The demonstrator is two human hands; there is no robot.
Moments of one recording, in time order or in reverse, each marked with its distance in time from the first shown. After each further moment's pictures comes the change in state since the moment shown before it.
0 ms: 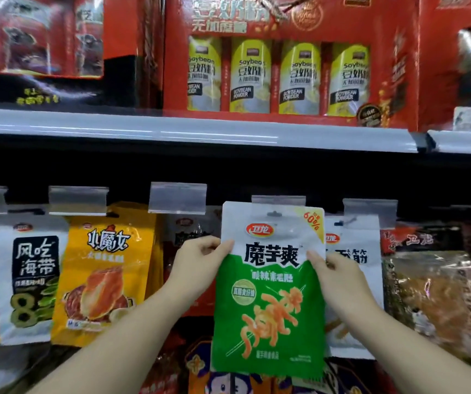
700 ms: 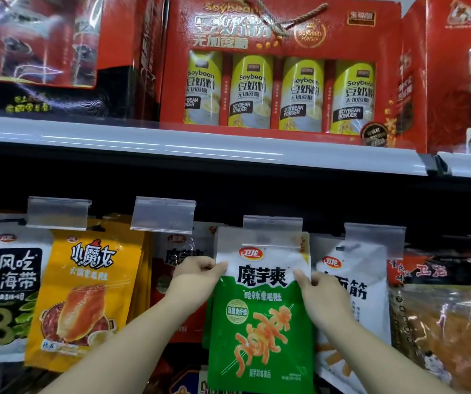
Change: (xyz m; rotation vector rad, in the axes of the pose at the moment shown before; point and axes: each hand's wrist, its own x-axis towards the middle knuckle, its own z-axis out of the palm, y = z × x) left_hand 0.045 -0.025 0.026 0.143 0.074 -0.157; right_hand 0.053 0.020 0.022 -0.248 -0.019 0.083
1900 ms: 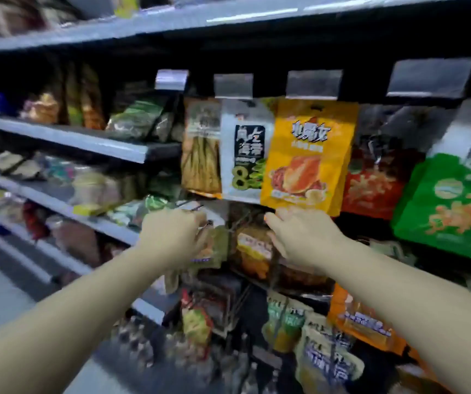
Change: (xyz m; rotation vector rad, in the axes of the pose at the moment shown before) left_hand -0.191 -0.109 -0.288 1.382 0.035 0.099; right_hand -0.209 -0.158 0.156 -0.693 -0.150 -1.320
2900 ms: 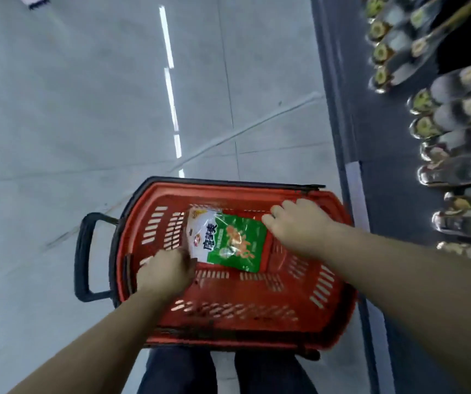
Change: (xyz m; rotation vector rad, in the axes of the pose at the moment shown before) left_hand -0.691 -0.037 0.457 -0.426 -1.231 -1.511; right_hand -0.130 -0.732 0.367 0.470 -0.650 -1.441
